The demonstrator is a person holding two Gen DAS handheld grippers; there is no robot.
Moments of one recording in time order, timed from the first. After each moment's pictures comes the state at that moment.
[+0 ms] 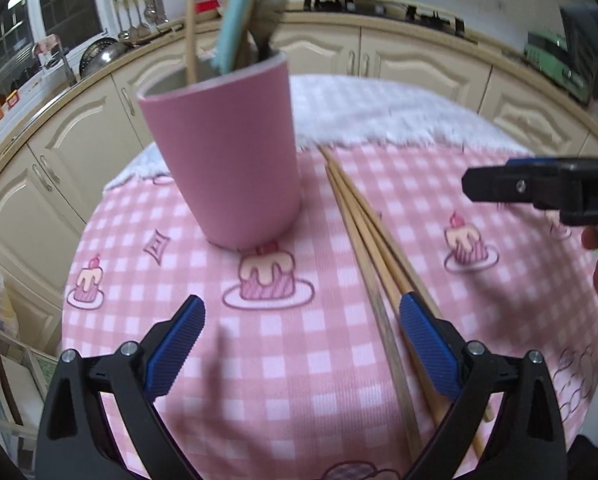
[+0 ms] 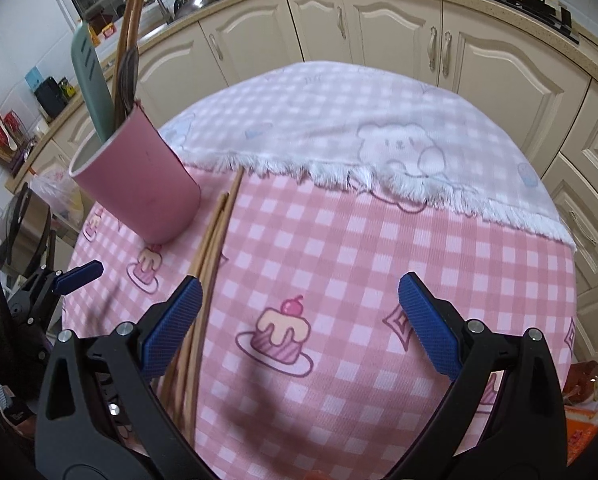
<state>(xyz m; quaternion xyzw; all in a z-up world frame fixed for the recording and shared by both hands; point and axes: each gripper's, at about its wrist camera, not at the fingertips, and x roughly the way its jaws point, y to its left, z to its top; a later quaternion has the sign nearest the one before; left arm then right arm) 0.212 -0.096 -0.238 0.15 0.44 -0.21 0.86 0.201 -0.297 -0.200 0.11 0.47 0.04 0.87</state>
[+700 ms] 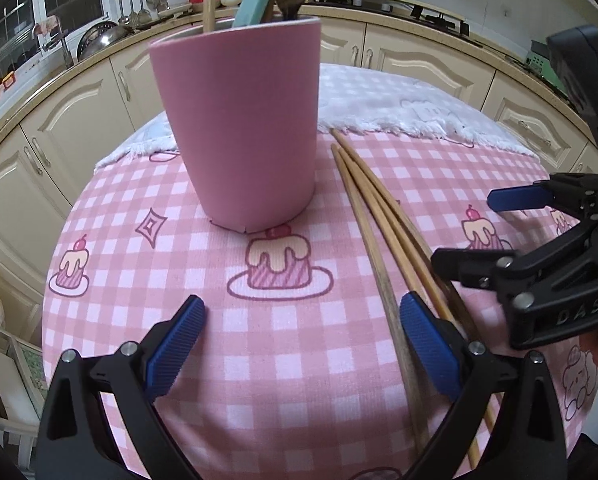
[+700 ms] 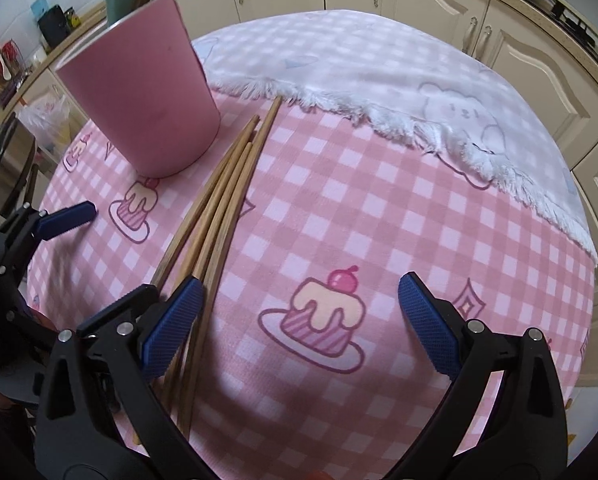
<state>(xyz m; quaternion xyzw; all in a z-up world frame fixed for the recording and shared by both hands) 0.223 -0.078 -0.250 0.12 0.45 -0.22 0.86 0.214 -0.246 -0.235 0.02 0.53 0.05 0.84</state>
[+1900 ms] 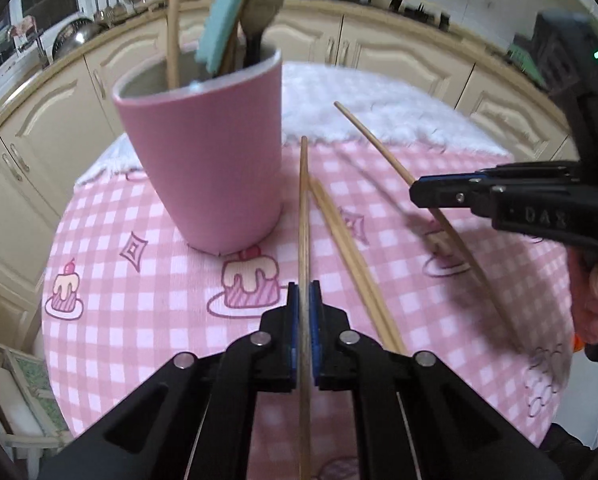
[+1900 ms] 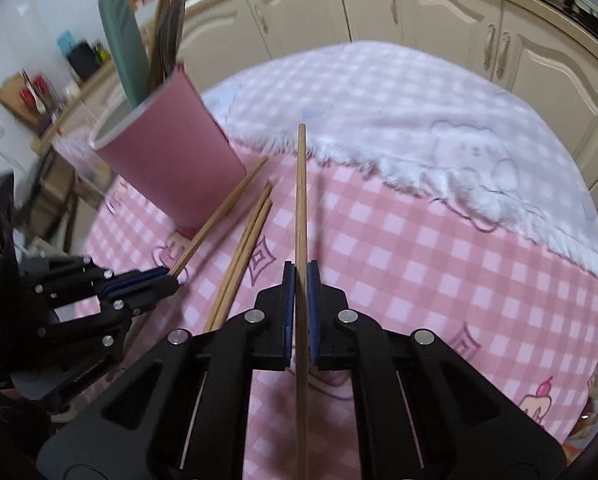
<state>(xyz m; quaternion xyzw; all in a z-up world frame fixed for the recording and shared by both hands) 0.223 -0.087 -0.221 0.11 0.46 -0.27 0.84 0.227 -0.280 -0.207 0.10 0.49 0.12 0.86</state>
